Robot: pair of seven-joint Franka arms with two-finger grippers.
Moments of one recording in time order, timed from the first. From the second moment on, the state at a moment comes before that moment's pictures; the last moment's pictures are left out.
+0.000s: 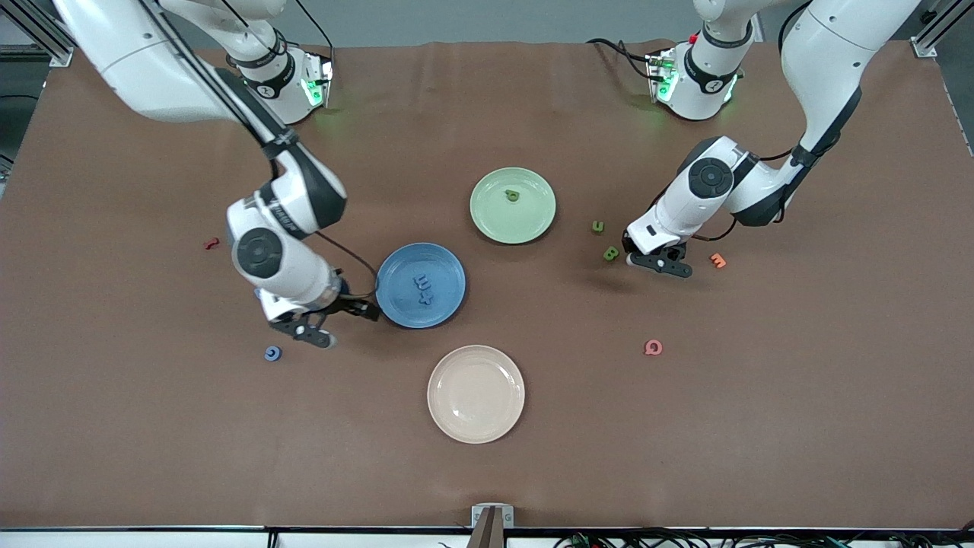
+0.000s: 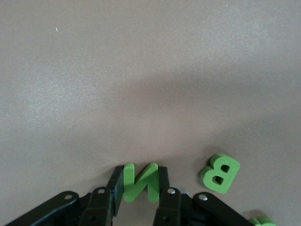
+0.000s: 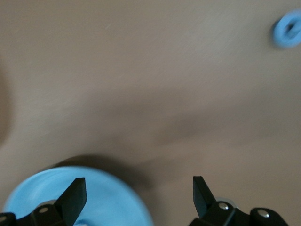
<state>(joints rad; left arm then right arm) 0.37 0.42 -0.67 -2.42 0.55 2.73 -0.48 -0.13 0.55 0.49 -1.86 -0.22 2.32 0.77</state>
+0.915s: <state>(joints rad) 0.38 0.36 -0.91 -2.31 0.39 2.50 -0.70 -0.39 0.66 0.49 -1.88 -0.40 2.46 0.46</state>
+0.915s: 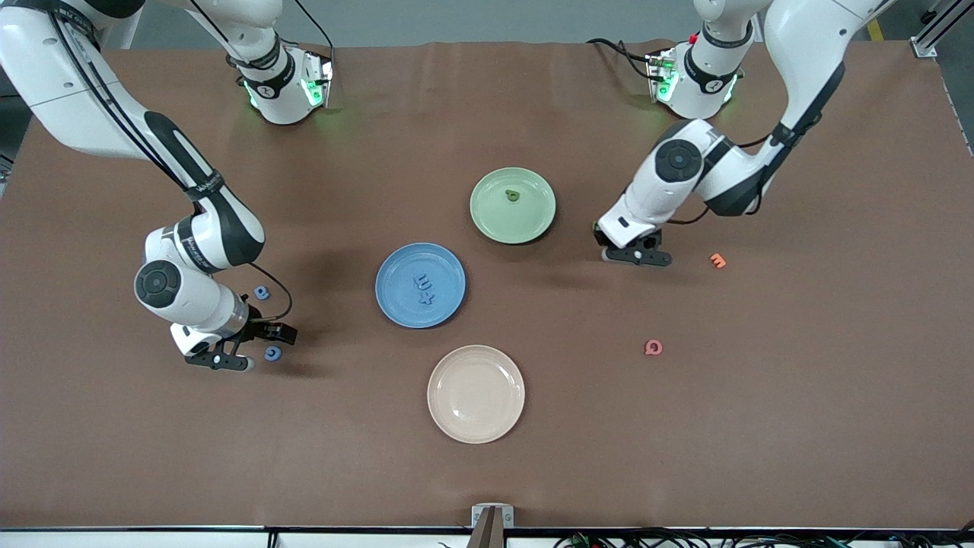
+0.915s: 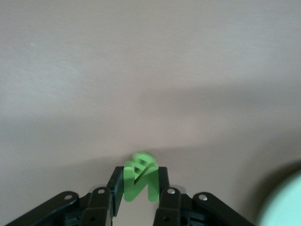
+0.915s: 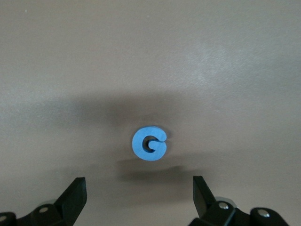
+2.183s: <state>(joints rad) -0.02 0.47 -0.91 -2.27 0.32 2.40 -1.08 -0.37 0.76 0.47 -1.77 -0.50 2.48 0.46</state>
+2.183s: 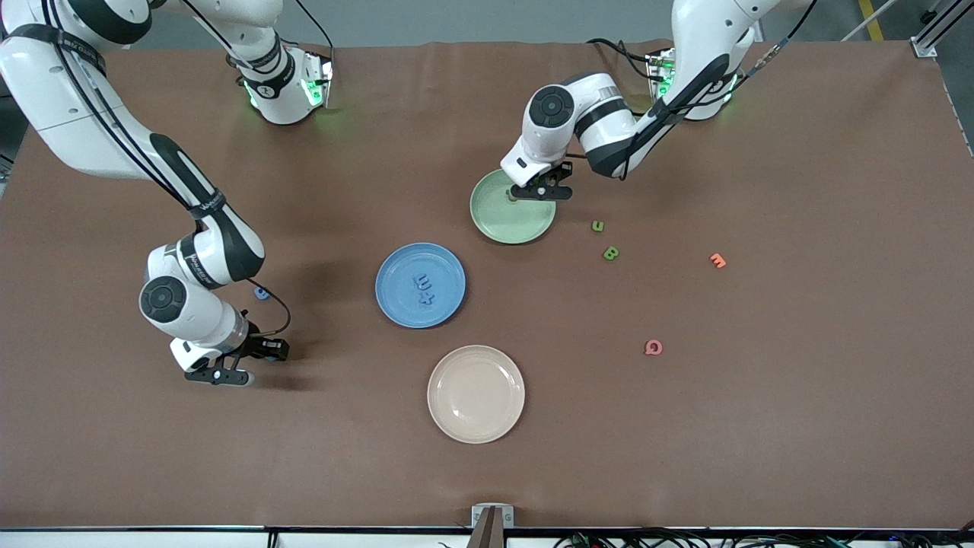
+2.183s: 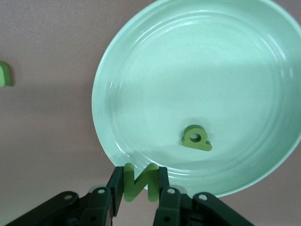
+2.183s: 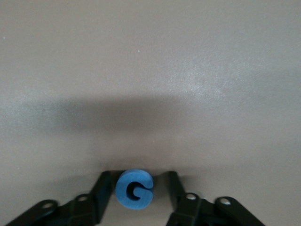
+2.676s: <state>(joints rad) -0.04 0.48 -0.88 -2.27 0.32 2.45 -1.08 -0.37 0.75 0.47 -1.77 -0.50 2.48 0.48</state>
